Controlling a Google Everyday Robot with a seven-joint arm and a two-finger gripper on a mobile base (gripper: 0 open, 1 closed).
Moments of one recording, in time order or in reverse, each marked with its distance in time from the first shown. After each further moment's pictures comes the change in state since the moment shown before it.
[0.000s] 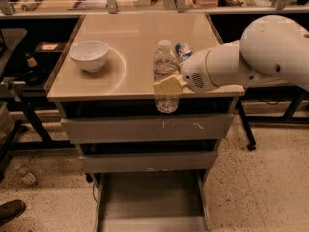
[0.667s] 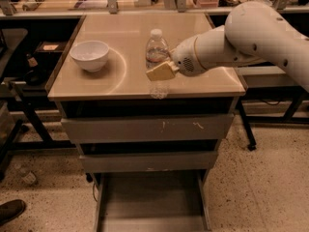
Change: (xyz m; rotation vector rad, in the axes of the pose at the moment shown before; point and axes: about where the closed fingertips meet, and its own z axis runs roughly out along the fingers) arm -0.026 -0.033 0.039 -0.064 -0.007 -0.065
